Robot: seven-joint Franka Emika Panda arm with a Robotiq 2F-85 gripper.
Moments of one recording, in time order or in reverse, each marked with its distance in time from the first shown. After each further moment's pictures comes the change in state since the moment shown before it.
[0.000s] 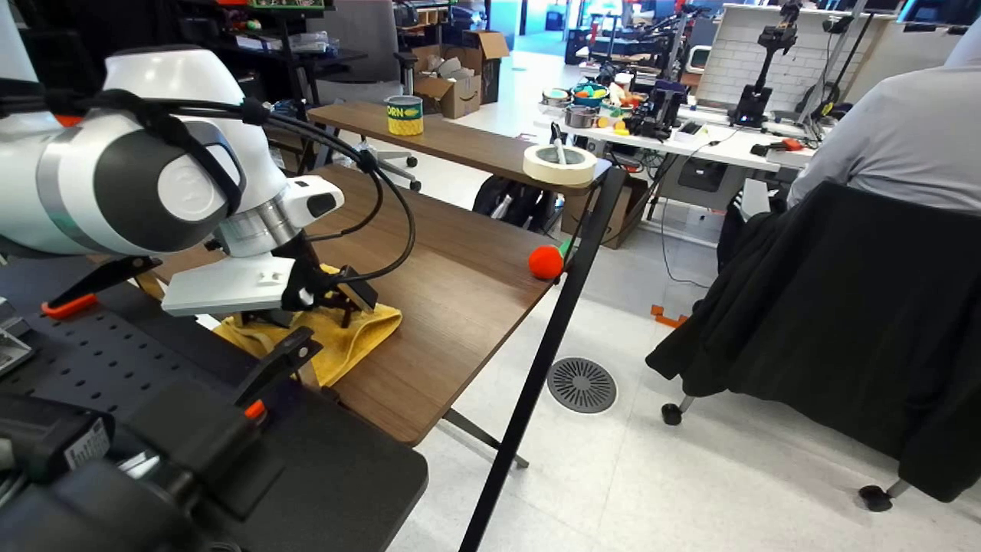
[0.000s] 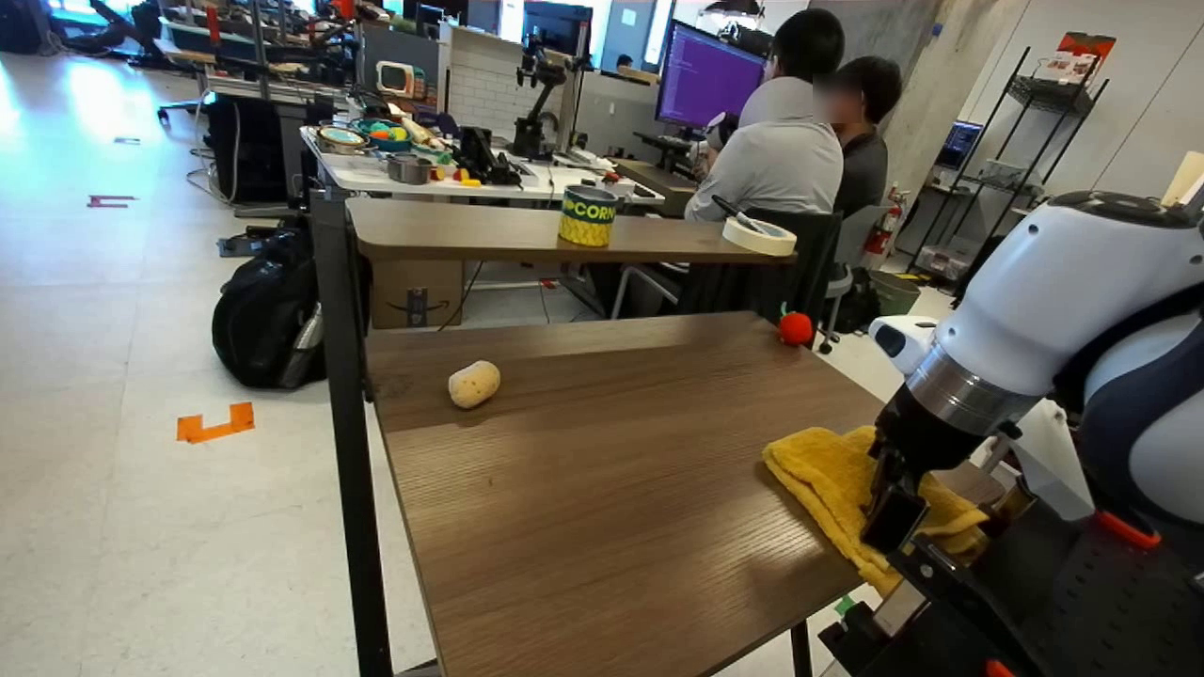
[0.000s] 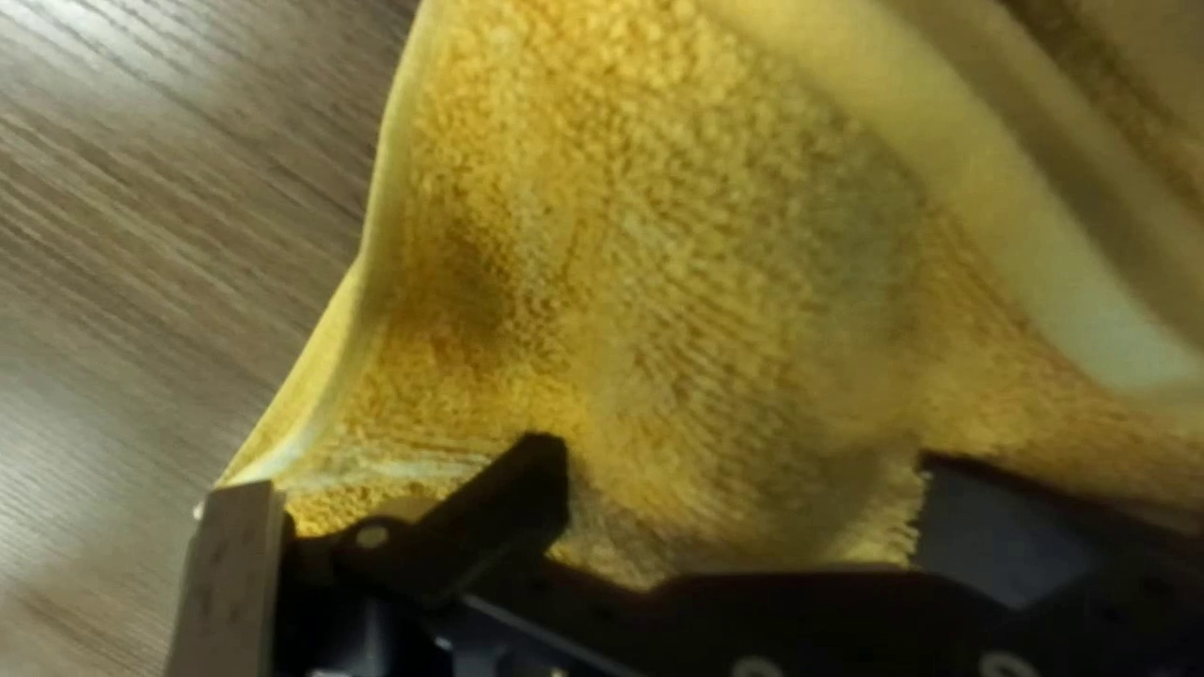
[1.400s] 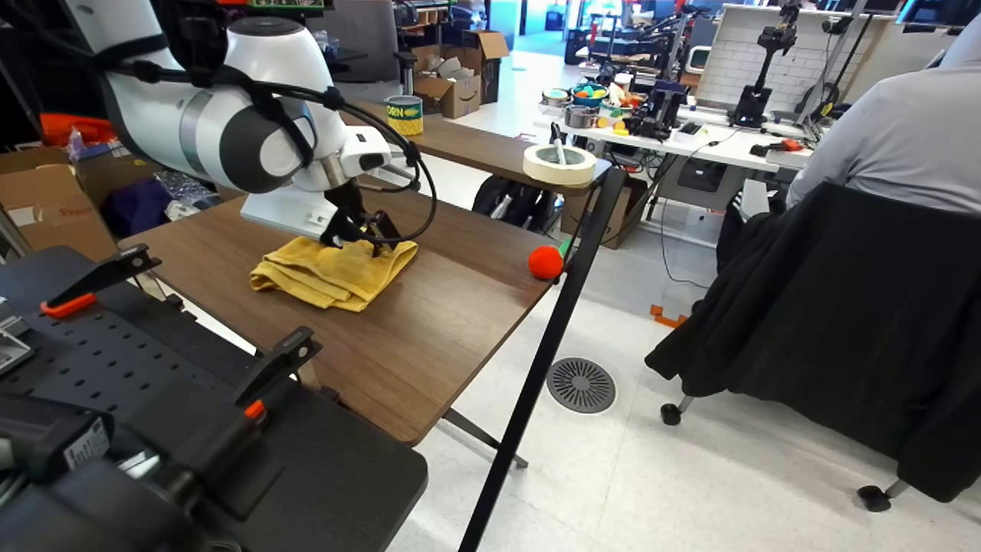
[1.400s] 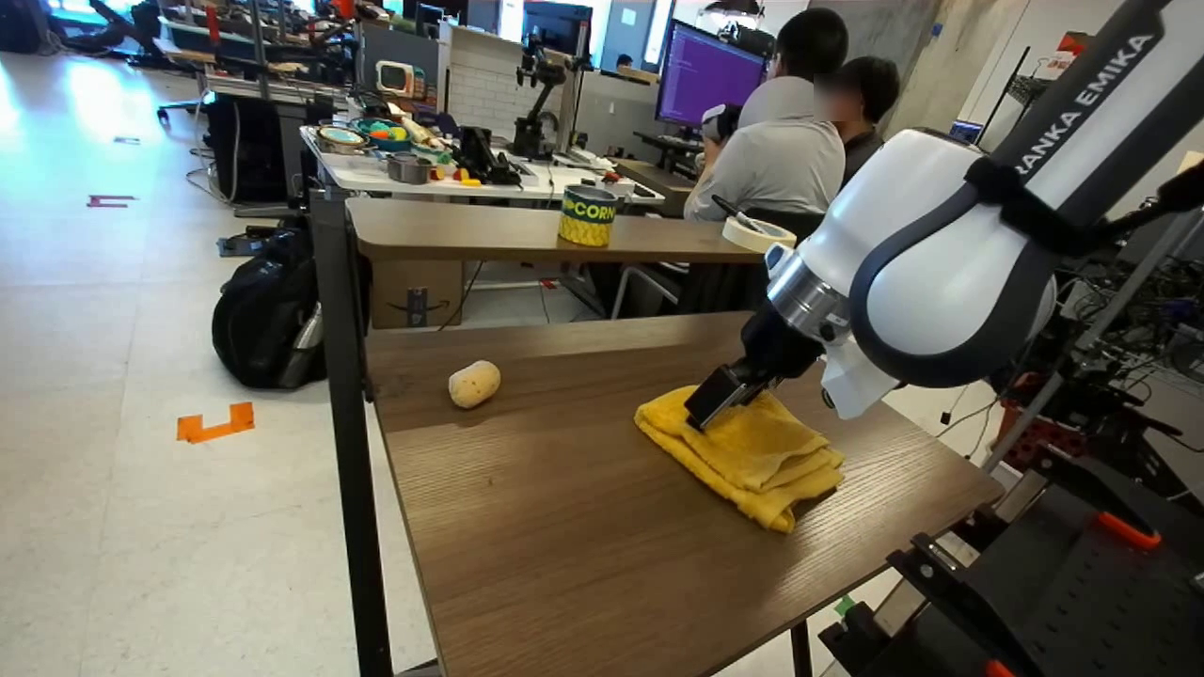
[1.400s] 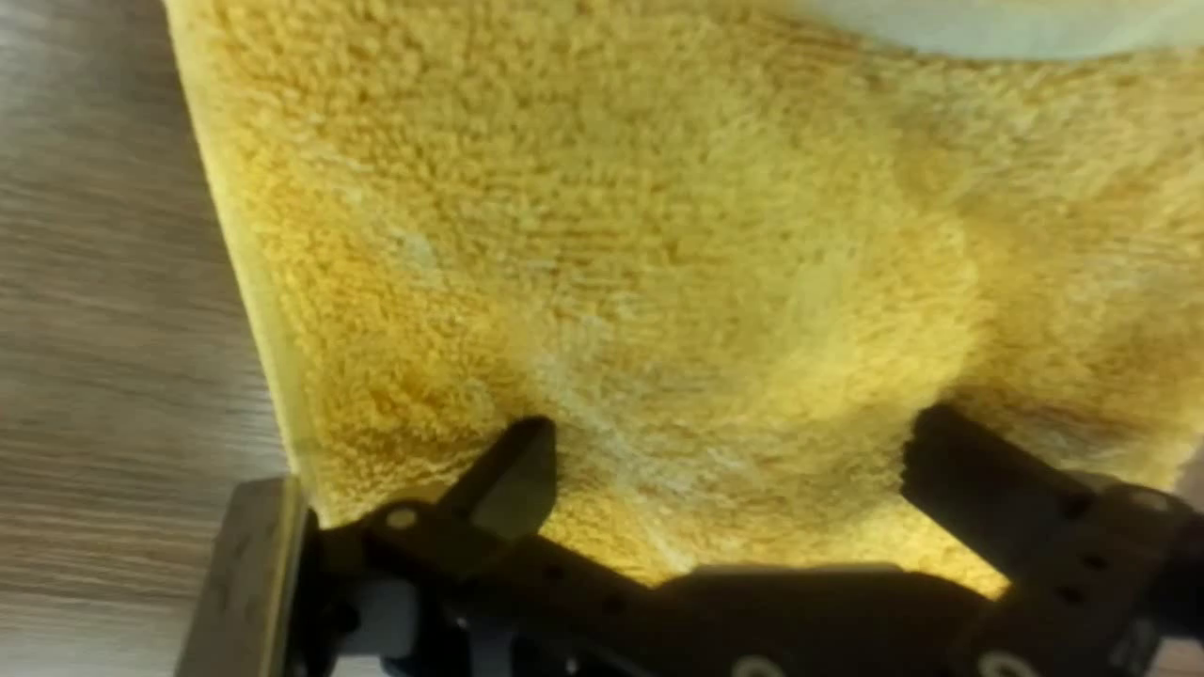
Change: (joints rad) arm -0.312 0.079 0.381 0.375 0.158 -0.152 0.115
